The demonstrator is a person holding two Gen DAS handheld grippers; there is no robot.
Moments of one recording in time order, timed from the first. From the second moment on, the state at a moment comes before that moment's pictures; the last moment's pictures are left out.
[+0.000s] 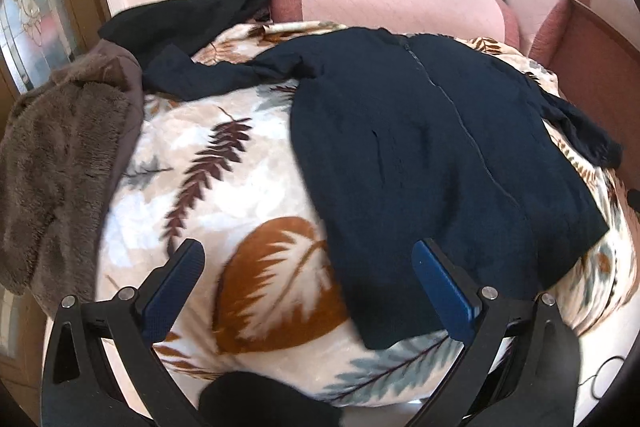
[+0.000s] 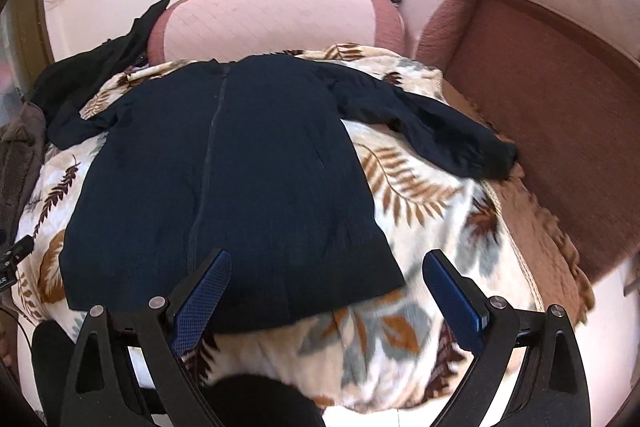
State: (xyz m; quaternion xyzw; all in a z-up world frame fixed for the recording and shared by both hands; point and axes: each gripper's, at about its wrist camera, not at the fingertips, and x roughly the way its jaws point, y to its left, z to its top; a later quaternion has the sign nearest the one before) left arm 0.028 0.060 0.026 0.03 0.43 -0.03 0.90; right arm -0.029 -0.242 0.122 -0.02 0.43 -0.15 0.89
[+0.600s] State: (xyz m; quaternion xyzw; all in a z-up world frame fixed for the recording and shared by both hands) left arm 0.064 -0.036 0.022 0.06 0.45 -0.04 0.89; right arm 0.021 -0.298 0.096 -0.03 0.42 -0.12 0.90
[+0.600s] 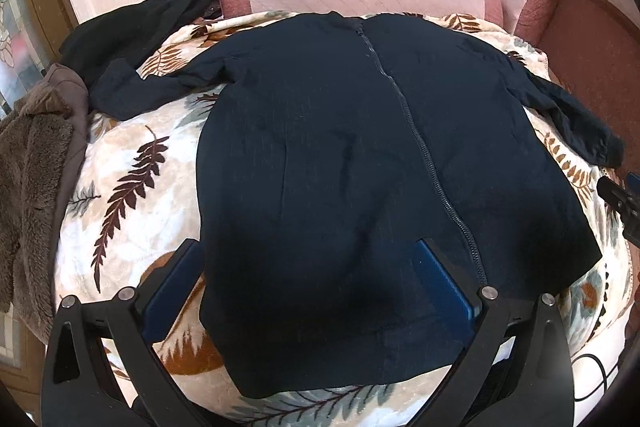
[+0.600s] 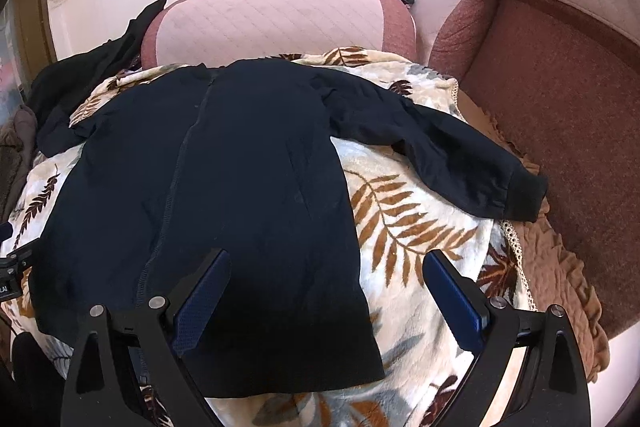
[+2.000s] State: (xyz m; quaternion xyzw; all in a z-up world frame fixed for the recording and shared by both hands) left arm 0.069 -0.031 0.011 0.06 0.47 -0.03 0.88; right arm 0.035 -0.300 0.084 0.00 0.44 -0.09 0.89
